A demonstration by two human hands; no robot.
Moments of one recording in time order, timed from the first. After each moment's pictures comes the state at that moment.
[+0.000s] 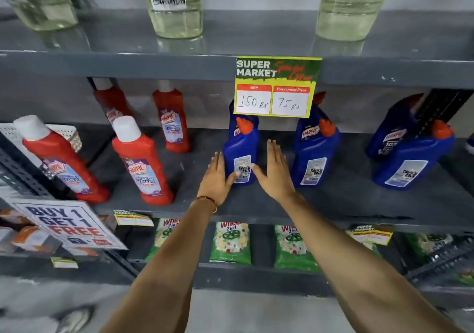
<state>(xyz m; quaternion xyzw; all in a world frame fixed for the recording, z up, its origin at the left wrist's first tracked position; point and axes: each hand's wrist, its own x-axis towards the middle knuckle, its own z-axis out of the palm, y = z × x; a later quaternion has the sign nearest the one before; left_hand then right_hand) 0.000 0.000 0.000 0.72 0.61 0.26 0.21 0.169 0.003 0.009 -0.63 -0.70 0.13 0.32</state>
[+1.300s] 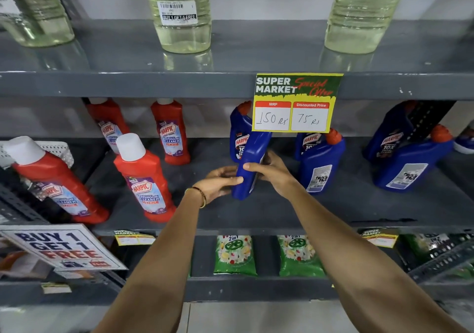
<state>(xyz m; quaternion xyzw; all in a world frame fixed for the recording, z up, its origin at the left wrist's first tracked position) -0.029 0.038 0.029 0.49 0.44 0.28 0.70 0.152 0.026 0.041 -0.50 -0.50 0.53 0.47</state>
